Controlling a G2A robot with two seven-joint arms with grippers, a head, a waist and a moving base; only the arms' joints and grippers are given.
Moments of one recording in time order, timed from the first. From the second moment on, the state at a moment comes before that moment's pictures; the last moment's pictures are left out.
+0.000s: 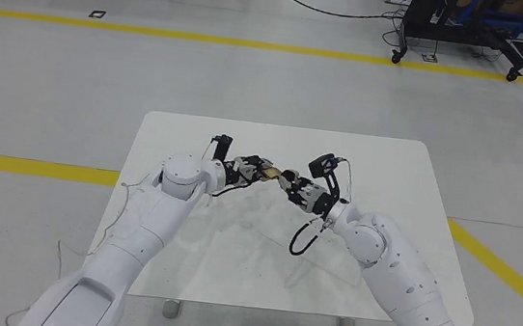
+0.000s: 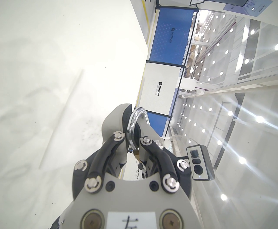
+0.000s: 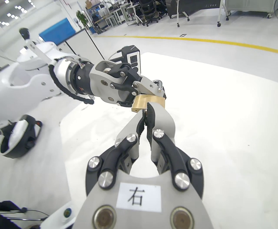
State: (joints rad) left arm 0.81 -1.43 -1.02 -0.89 -0.26 0.15 -0.74; right arm -1.14 -1.20 1.04 -1.31 -0.63 -0.50 0.27
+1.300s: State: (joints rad) left arm 0.79 -1.48 -0.82 -0.89 -0.11 0.18 -0.79; right arm -1.33 -1.13 1.38 -1.48 -0.78 -0.49 0.10
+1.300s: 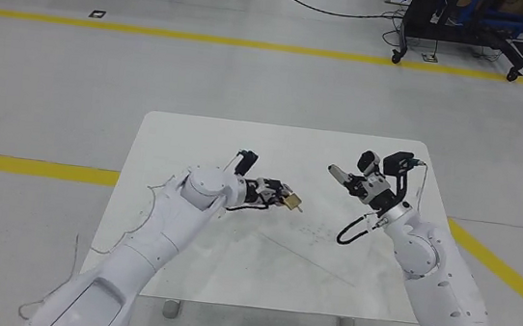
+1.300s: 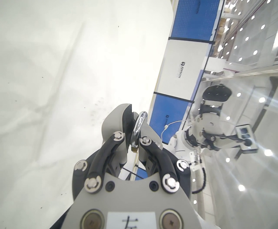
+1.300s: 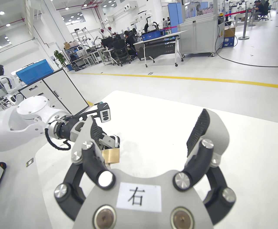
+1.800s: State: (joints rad) left arm 0.66 -1.52 -0.71 -0.78 -0.04 0.31 -0.92; right arm -1.33 -1.13 1.38 -1.48 -0.78 -0.49 0.10
